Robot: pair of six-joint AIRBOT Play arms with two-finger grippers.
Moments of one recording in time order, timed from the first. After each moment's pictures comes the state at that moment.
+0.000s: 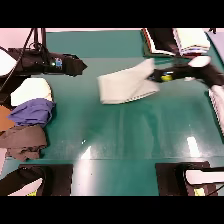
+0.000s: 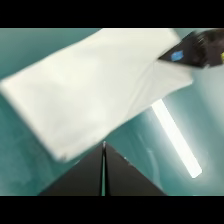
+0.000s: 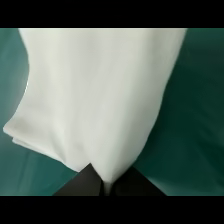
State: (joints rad) left arm -0.40 -1.07 1.40 1.16 -0.95 -1.54; right arm -0.07 -1.46 1.31 -0.82 1.02 1.17
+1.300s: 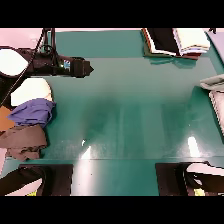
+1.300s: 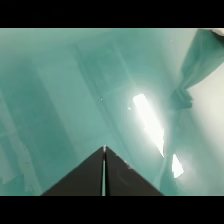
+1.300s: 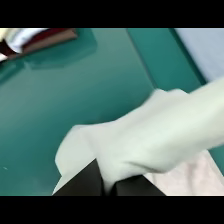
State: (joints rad) left arm -0.43 -1.12 1.40 1.14 -0.93 -1.60; right arm -0.92 -1.37 1.63 -1.02 1.15 1.17
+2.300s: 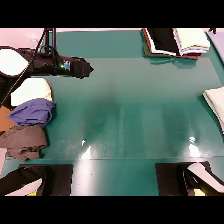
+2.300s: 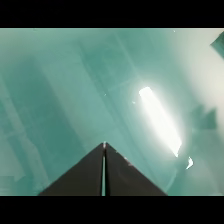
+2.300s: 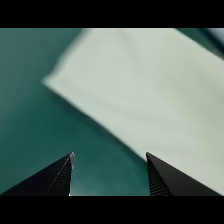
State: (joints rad) left arm -0.43 -1.12 1.40 1.14 -0.93 -1.54; right arm -1.09 -0.99 1.18 -1.03 1.20 1.17
